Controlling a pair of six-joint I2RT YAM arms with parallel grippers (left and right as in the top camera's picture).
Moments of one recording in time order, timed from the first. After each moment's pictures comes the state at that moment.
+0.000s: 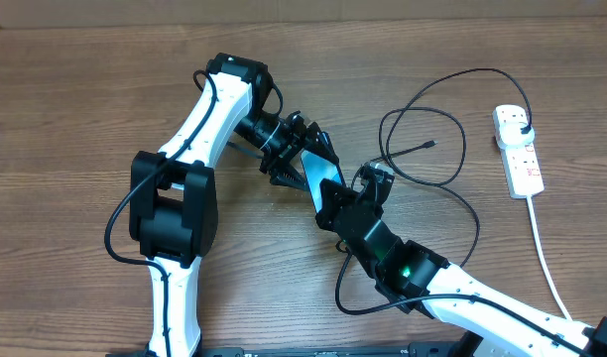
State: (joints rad) left arm -0.29 2.24 1.89 -1.56 1.02 -0.29; right arm 0.88 1.28 0.61 0.13 0.40 1.08
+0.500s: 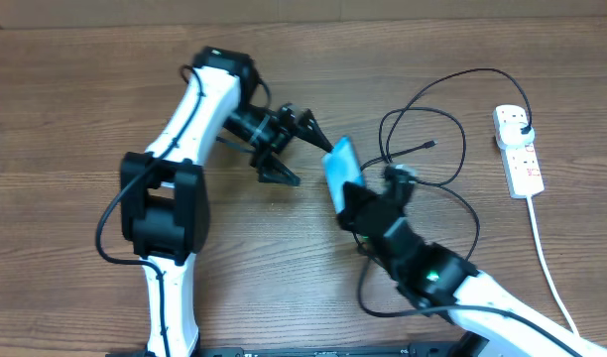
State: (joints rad) left arm -0.21 2.24 1.96 -1.68 1.05 -0.17; right arm 0.78 1.09 0.61 -0.13 0.38 1.08
